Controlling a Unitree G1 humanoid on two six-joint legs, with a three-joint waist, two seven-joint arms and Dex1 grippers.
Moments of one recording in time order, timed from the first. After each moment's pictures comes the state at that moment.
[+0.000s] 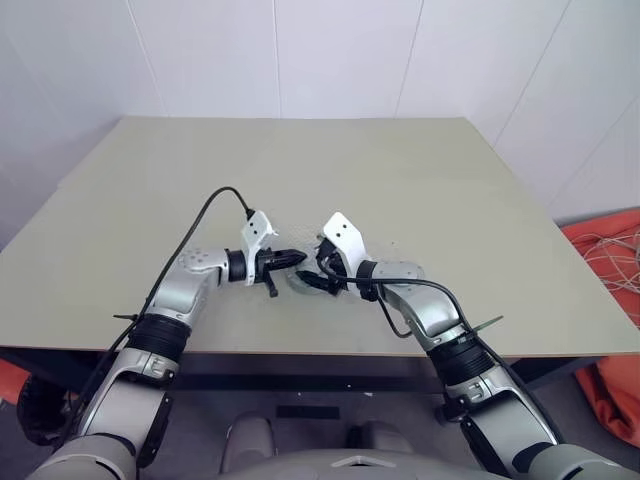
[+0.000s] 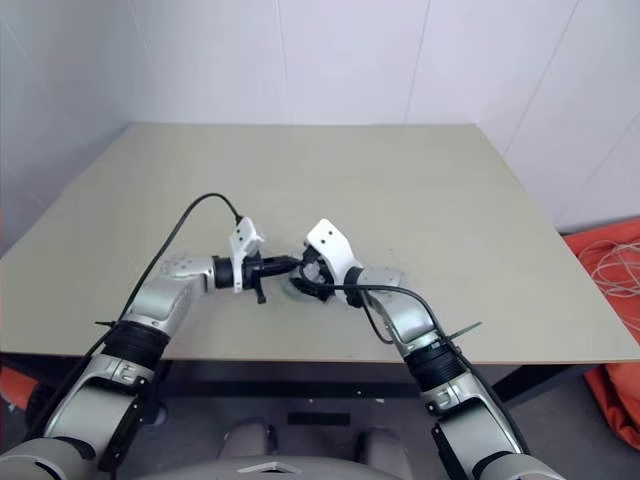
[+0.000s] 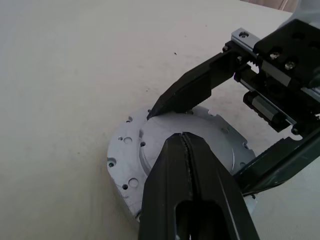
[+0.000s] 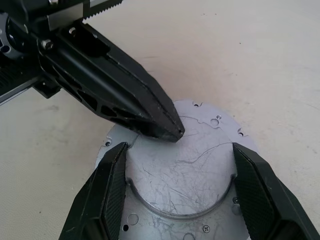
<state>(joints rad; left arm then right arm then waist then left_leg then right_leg) -0.51 0.38 -0.18 0.35 -0.26 0.31 -1.00 -0.45 -0.23 0.35 0.11 0.08 0.49 0.63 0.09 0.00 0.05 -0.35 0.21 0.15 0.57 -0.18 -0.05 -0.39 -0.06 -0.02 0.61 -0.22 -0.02</state>
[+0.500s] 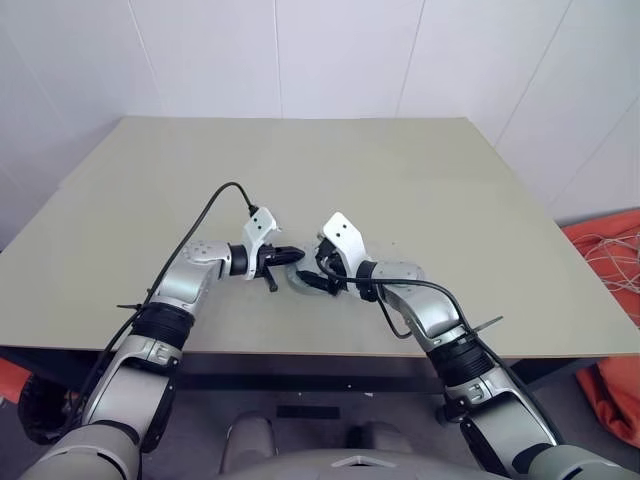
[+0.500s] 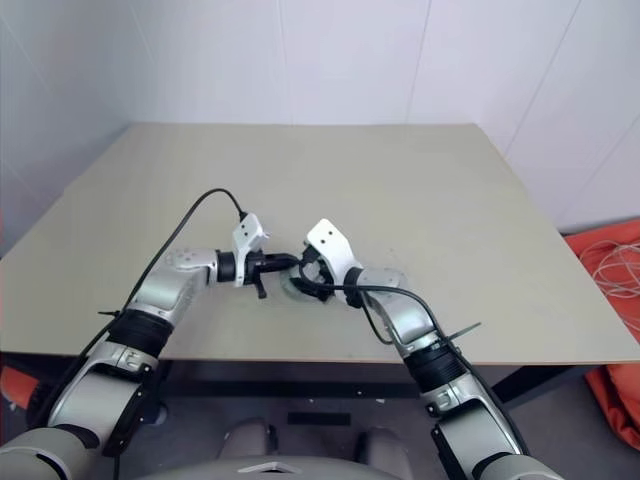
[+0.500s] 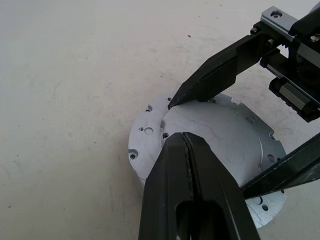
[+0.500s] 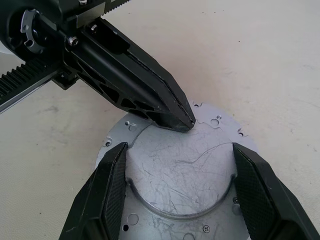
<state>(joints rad) -0.57 0.37 -0.19 0.42 -0.20 0.32 -0.99 -0.44 -0.23 0.35 0.09 0.08 0.51 0.62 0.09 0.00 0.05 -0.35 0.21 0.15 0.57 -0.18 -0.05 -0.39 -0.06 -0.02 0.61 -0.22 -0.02</state>
